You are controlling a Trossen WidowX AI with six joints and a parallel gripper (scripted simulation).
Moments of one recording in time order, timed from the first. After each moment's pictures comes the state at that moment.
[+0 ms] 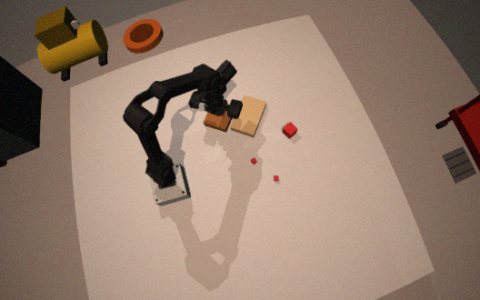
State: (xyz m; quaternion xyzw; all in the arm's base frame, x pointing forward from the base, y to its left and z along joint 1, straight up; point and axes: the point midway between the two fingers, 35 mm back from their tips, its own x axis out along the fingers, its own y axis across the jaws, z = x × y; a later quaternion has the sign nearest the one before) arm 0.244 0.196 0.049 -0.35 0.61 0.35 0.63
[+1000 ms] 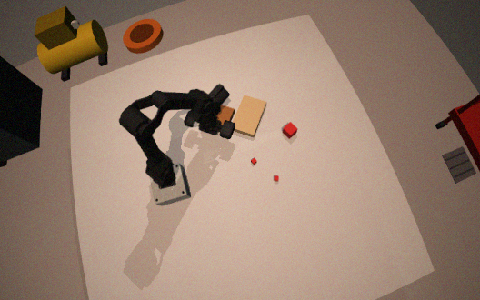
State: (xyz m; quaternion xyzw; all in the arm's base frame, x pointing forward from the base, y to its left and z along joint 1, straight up) arm 0.204 0.158 -0.017 -0.33 0.62 0.33 0.63
